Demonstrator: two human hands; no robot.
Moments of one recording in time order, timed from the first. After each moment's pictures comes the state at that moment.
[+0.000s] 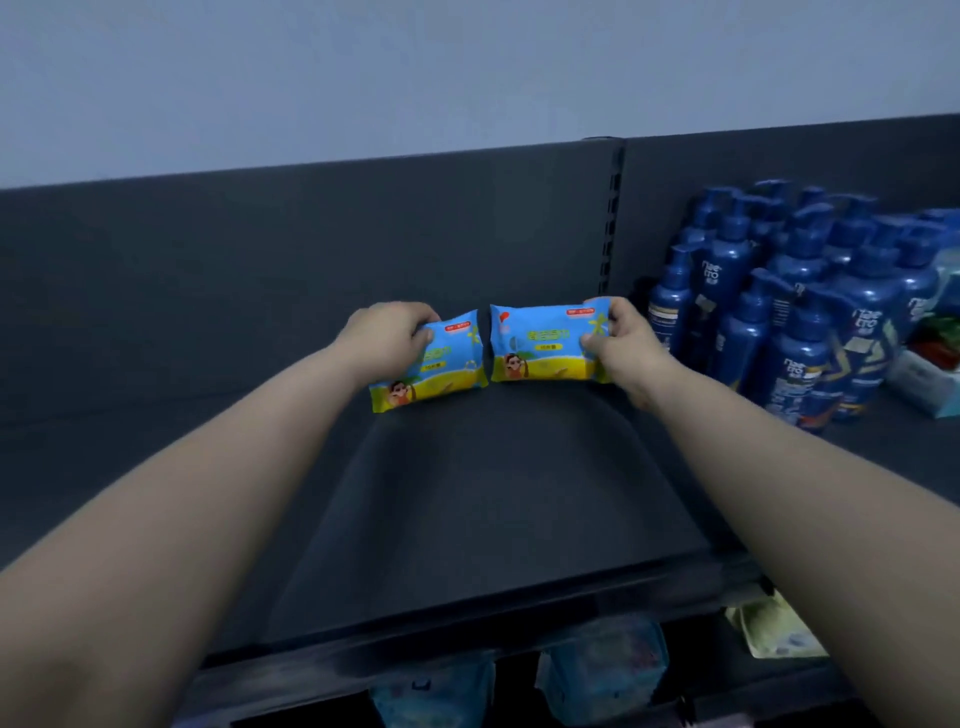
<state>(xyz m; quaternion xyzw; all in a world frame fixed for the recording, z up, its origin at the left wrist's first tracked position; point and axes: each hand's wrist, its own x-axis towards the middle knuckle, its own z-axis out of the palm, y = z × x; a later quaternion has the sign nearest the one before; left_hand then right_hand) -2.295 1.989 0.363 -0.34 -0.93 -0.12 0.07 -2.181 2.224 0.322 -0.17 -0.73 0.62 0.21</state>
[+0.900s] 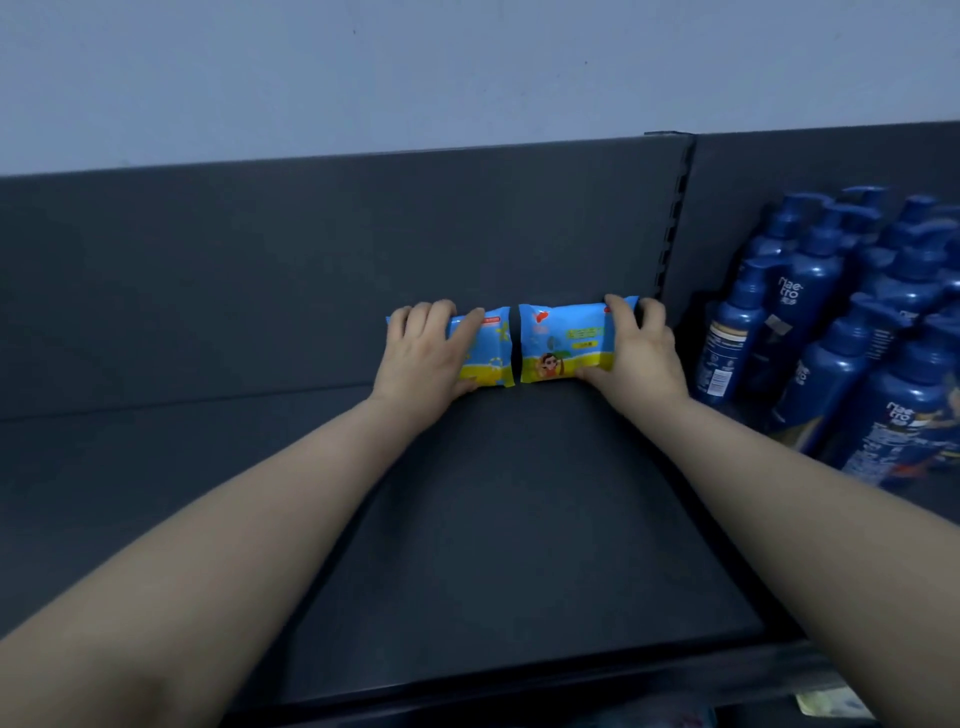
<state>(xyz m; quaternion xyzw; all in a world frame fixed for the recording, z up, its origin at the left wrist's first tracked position) -2.321 1.994 0.308 -0.36 -0.87 0.03 0.35 -2.224 2.216 0.305 -0.19 -0.93 0.18 0.24</state>
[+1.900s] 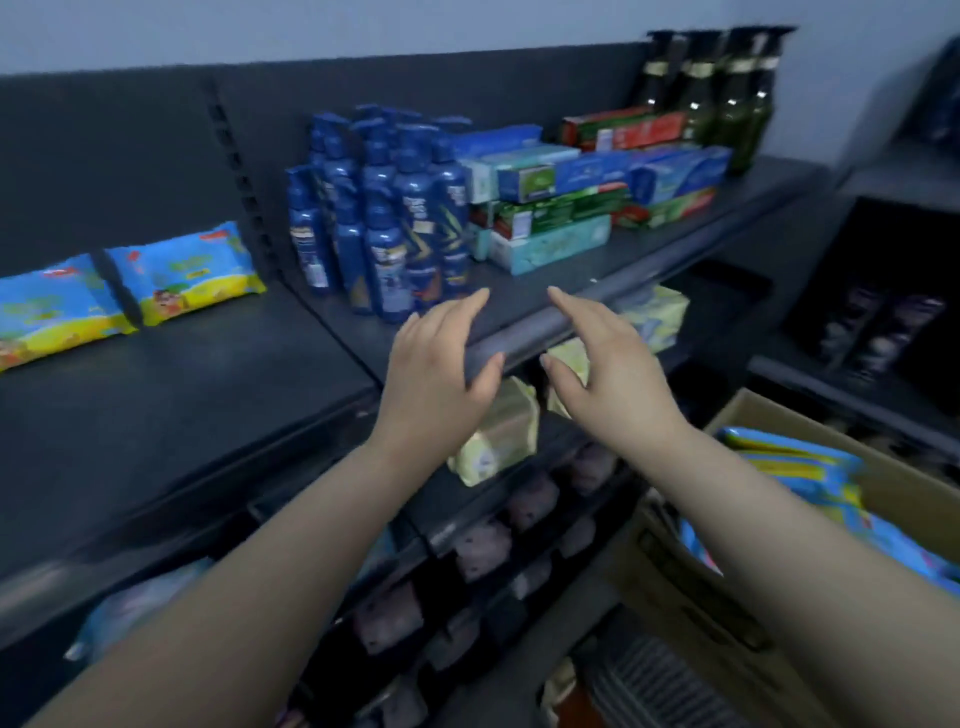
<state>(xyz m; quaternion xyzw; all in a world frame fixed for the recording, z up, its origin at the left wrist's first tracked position) -1.965 2.173 0.293 -0.58 -0.70 -0.39 0.15 -1.816 2.278 0.294 -0.25 -0.90 0.11 0.35</state>
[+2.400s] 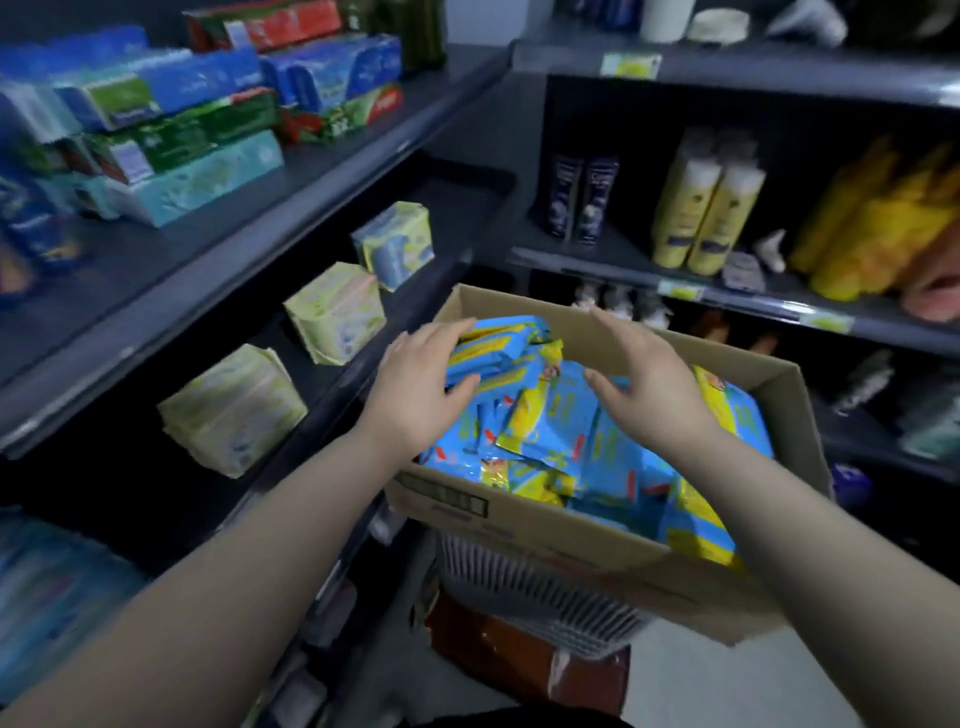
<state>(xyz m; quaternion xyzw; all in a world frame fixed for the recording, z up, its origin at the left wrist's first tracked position) -1.760 2.286 0.212 -0.75 -0.60 -0.28 -0.08 -1.516 2.311 0.213 -0.55 -0.79 0.11 0.27</state>
